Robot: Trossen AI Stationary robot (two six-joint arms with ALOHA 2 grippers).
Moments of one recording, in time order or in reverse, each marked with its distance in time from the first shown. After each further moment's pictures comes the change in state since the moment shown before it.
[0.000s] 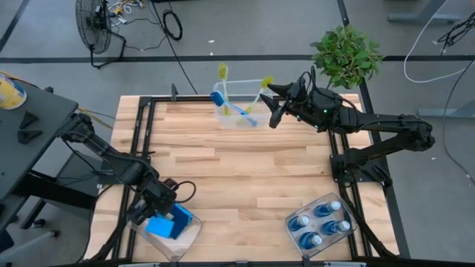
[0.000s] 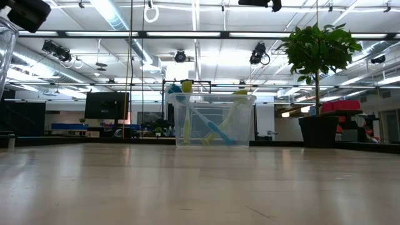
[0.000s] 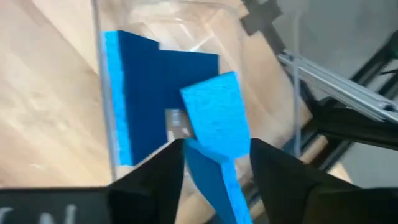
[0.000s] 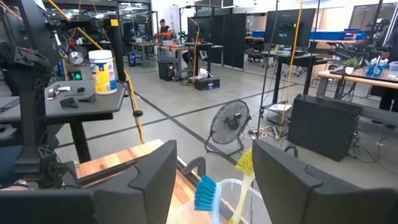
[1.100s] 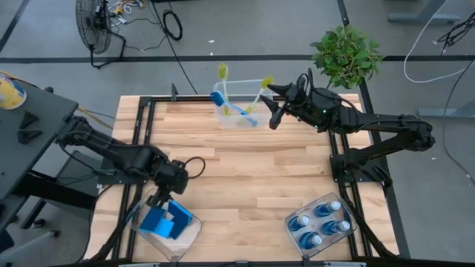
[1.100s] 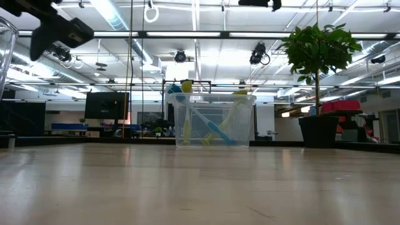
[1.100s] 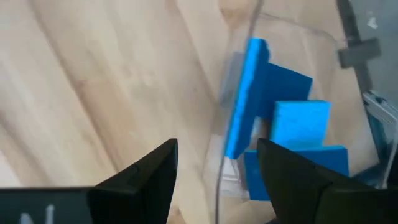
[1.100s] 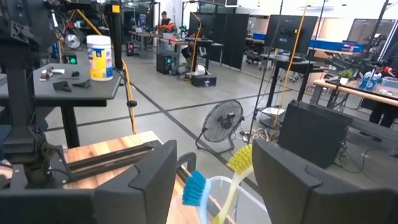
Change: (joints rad) left arm 0.233 0.000 0.000 -0.027 -0.137 0.000; right arm 0.000 0.000 0.000 -0.016 0.000 -0.091
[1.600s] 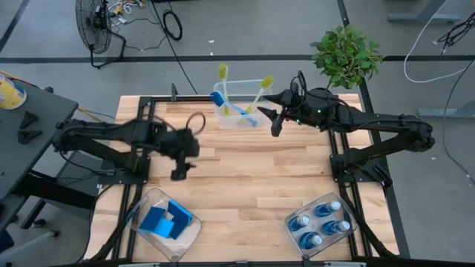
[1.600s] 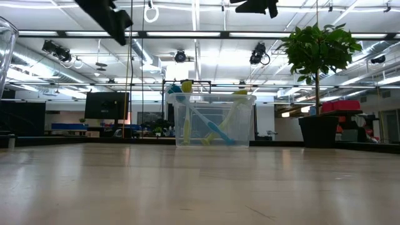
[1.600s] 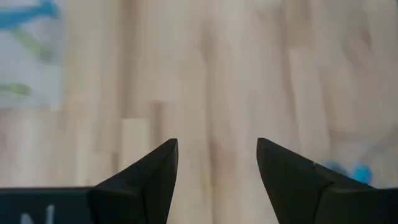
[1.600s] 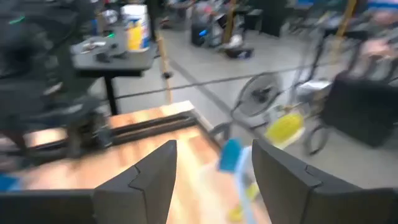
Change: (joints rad) left arm 0.308 -0.011 0.179 0.057 -0.191 0.014; right arm -0.023 0.000 0.000 -0.134 -0.160 0.084
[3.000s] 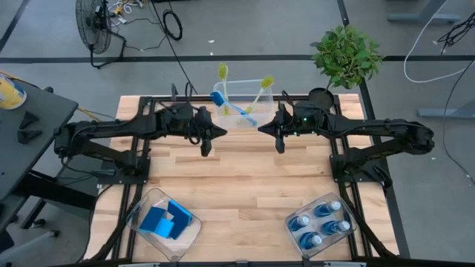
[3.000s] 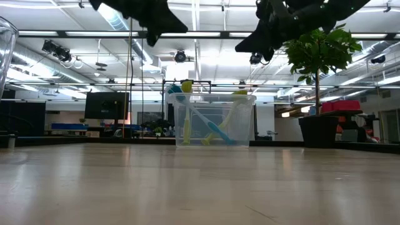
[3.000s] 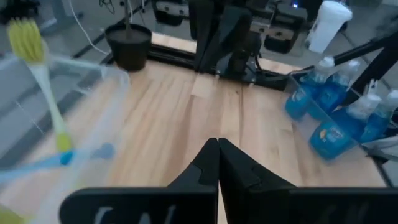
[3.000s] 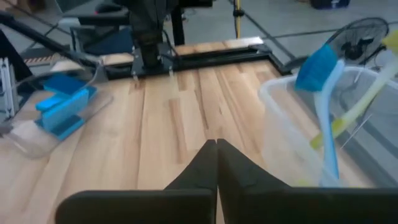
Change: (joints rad) left arm 0.290 0.021 -0.192 0.857 0.116 -0.119; right arm -0.117 0.000 -0.345 0.154 -0.464 -0.009
